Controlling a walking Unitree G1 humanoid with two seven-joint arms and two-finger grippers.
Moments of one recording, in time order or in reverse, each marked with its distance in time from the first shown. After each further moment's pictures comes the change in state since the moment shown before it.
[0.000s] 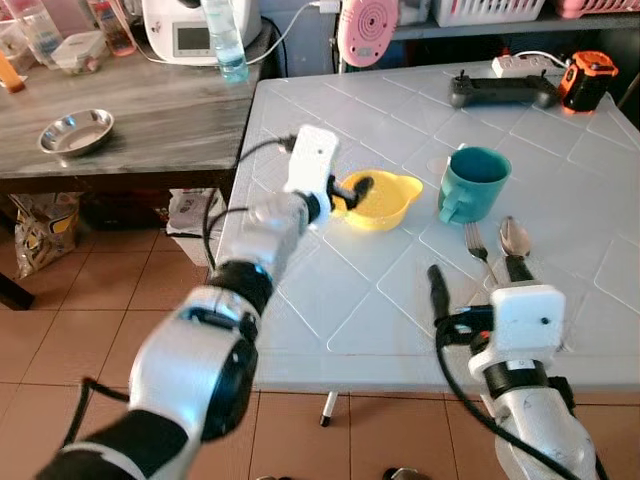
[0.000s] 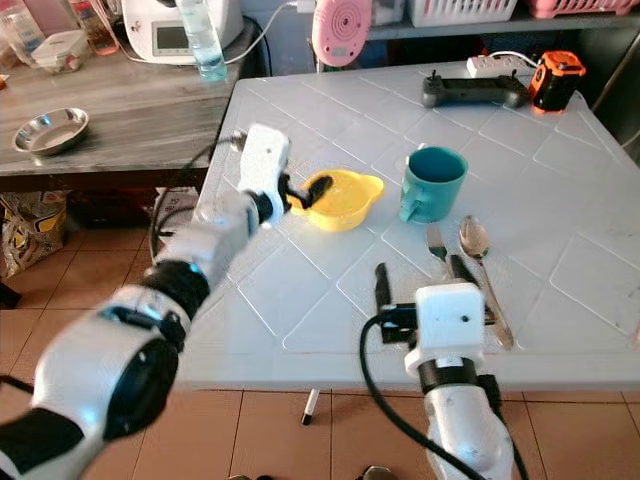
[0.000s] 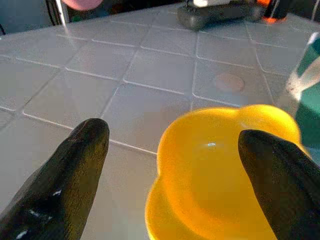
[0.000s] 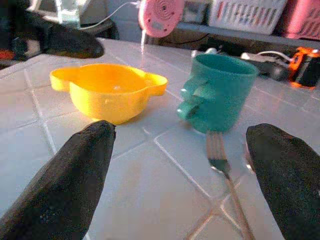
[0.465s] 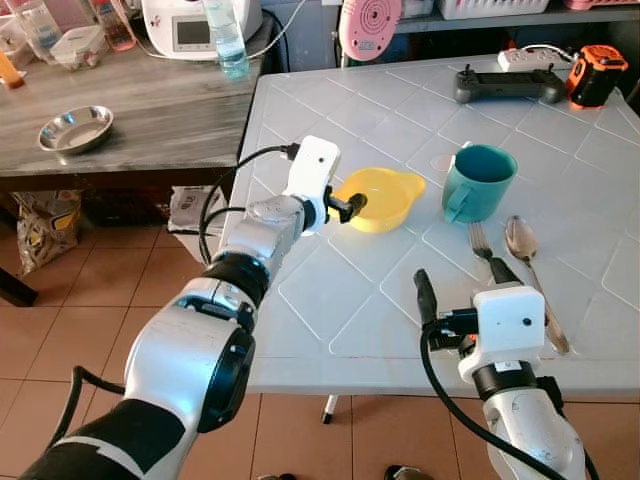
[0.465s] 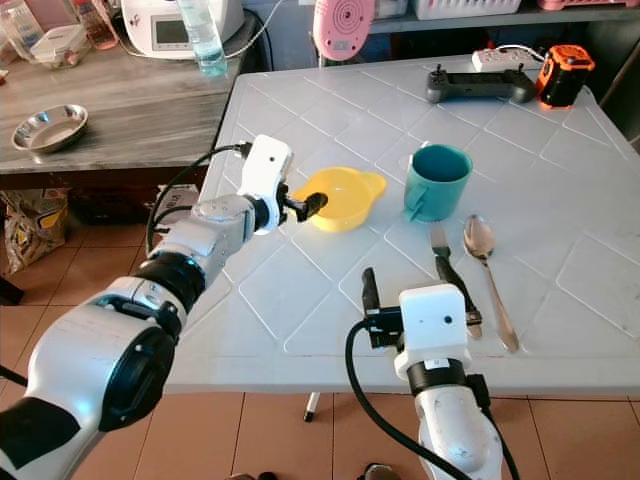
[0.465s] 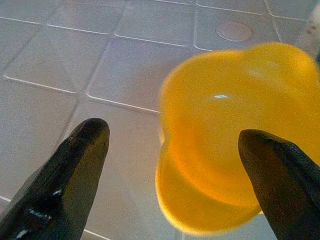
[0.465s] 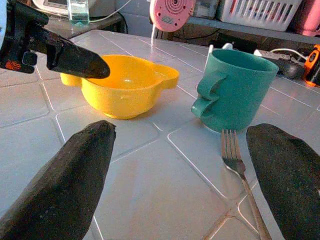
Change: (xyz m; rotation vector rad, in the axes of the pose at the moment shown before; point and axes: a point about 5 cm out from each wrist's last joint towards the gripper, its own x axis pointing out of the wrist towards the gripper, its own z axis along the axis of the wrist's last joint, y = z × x) left arm -0.001 0.001 -0.013 0.044 0.142 -0.047; right arm 0.000 0.006 0.000 -0.019 0.006 0.023
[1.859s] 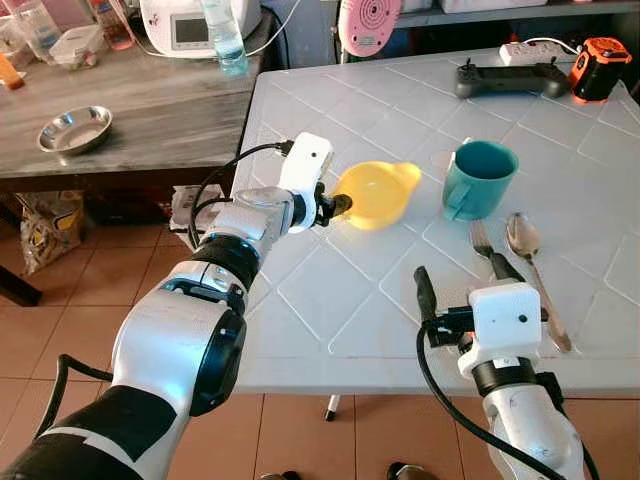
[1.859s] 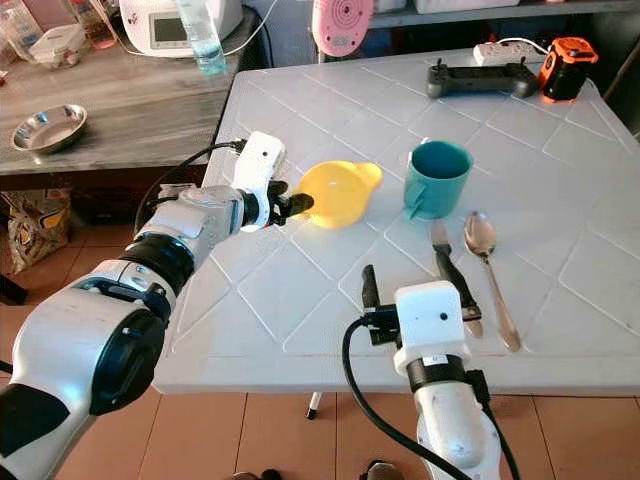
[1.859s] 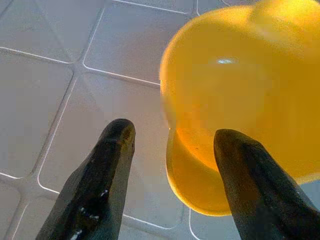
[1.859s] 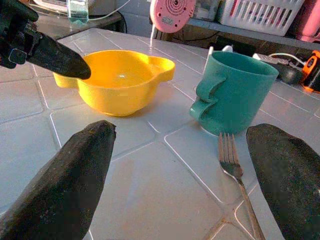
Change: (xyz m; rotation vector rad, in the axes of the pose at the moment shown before) left arm -0.006 0.012 0.005 -0.030 0.116 -0.047; right arm 0.003 0.000 0.002 -0.045 -0.015 -0.002
